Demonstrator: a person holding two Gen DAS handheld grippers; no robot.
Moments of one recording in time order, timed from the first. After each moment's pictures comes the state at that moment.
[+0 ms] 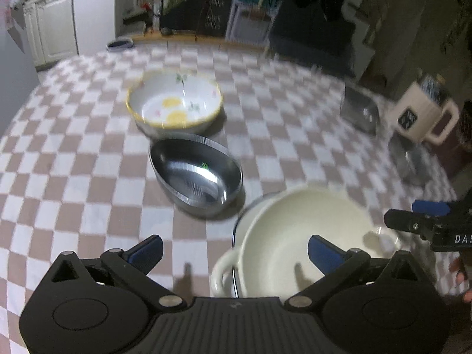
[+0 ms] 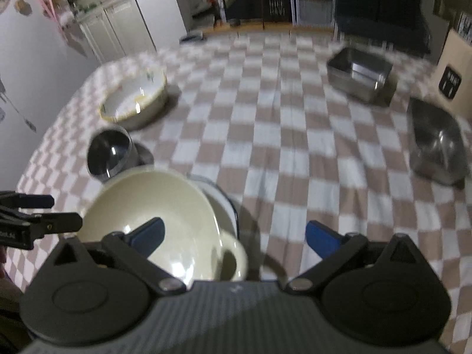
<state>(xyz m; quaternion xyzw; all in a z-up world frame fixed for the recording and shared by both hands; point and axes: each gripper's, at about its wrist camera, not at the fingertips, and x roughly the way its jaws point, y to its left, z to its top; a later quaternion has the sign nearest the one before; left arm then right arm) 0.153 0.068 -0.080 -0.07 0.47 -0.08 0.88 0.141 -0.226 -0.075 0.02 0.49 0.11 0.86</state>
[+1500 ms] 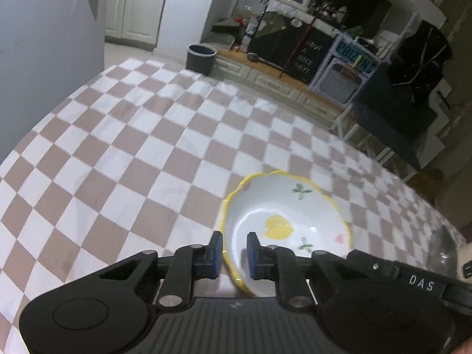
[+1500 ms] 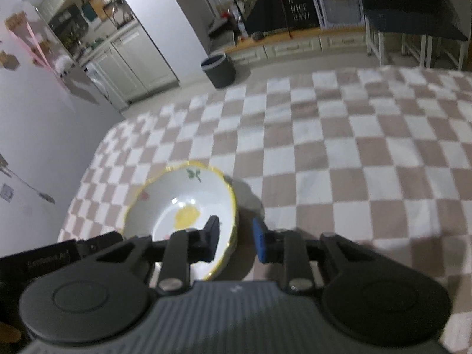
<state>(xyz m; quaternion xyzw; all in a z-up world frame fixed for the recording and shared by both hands) 0.326 0.181 -0.117 -0.20 0.44 0.07 0.87 0.358 -0.095 -0.109 0.12 0.49 0.16 0.85</state>
